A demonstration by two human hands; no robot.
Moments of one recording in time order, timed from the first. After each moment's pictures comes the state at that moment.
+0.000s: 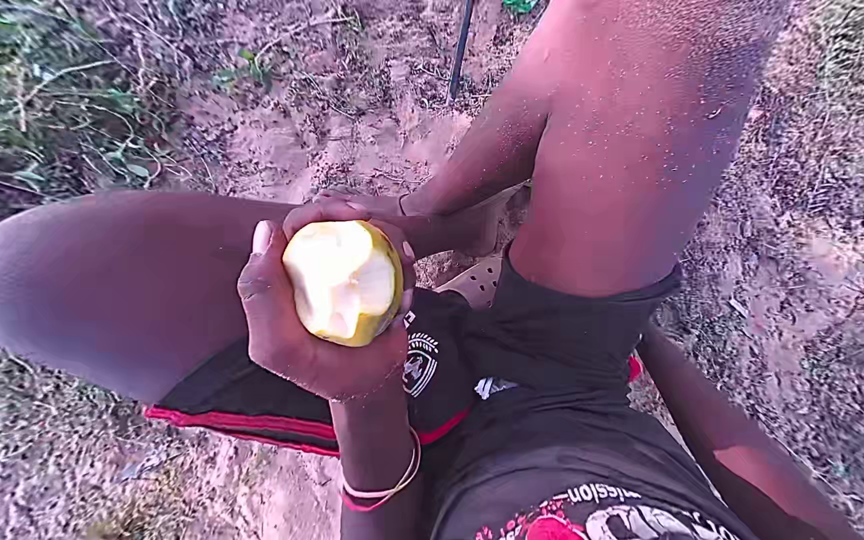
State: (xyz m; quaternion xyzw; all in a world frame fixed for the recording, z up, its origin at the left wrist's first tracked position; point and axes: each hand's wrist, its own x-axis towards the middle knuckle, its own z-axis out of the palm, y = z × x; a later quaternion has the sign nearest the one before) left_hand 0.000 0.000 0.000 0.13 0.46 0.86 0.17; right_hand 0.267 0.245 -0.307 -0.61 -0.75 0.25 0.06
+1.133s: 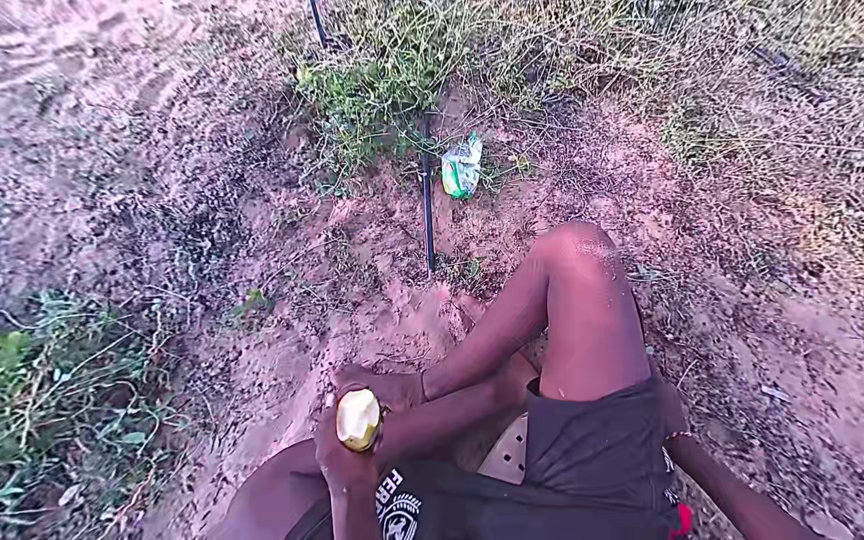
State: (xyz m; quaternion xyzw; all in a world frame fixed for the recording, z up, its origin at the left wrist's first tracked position) left_hand -0.123 0.012 -0.115 -0.03 0.66 0.72 0.23; right_hand 0.192 0.233 -0.130 -0.68 -0.63 0.38 -0.05
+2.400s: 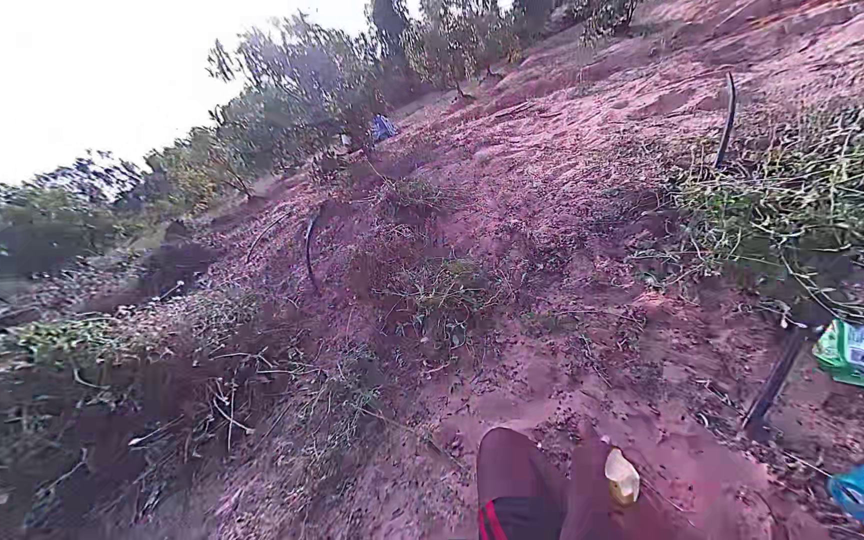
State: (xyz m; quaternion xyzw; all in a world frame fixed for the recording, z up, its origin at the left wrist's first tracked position) left_hand -0.142 0.005 -0.133 -0.04 0.70 0.68 0.21; right_hand -0.093 0.300 -0.113 -0.49 -0.44 0.73 0.21
